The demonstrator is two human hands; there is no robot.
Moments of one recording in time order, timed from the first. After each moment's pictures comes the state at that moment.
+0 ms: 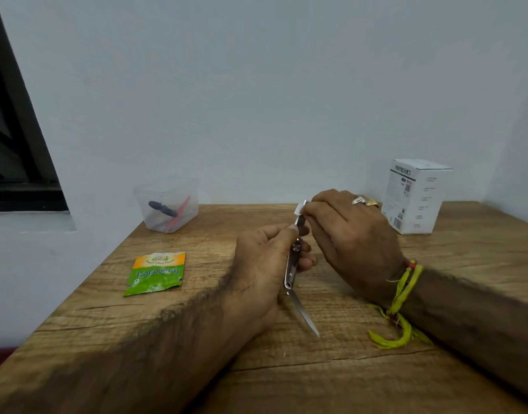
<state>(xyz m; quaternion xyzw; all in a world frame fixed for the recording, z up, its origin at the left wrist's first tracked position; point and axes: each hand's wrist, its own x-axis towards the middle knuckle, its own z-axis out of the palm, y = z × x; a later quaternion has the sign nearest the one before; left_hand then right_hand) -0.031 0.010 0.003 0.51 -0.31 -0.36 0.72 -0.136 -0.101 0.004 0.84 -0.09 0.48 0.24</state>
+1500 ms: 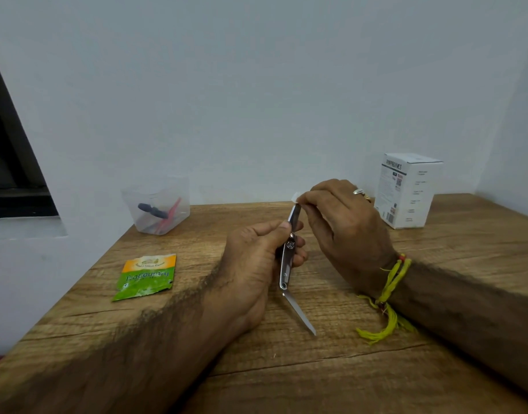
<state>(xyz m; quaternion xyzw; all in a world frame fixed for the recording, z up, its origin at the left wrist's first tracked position) -0.024 0.008 0.003 0.49 -0.32 -0.39 0.71 -0.133 -0.111 0.000 0.82 -0.09 0.55 0.14</state>
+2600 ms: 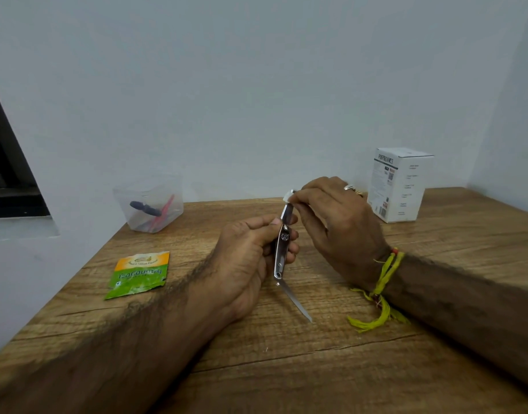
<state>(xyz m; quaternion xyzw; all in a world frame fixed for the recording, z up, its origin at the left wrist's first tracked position) -0.017 0.006 0.002 0.45 -0.34 -0.44 0.70 -0.137 -0.113 0.001 0.83 -0.09 0.54 0.12</state>
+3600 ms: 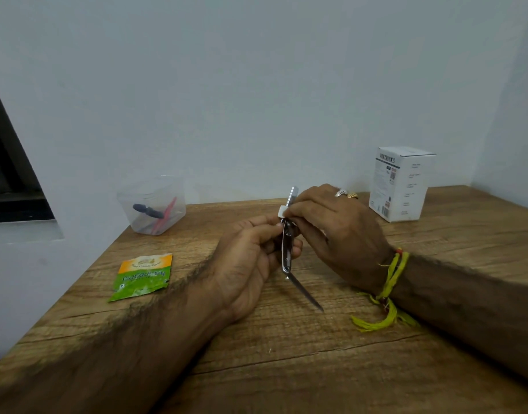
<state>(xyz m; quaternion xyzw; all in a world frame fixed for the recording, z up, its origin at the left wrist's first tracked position) -0.014 0.006 0.003 0.42 -0.36 -0.46 0.69 -0.142 -0.108 0.002 0.86 -0.05 0.49 0.14</state>
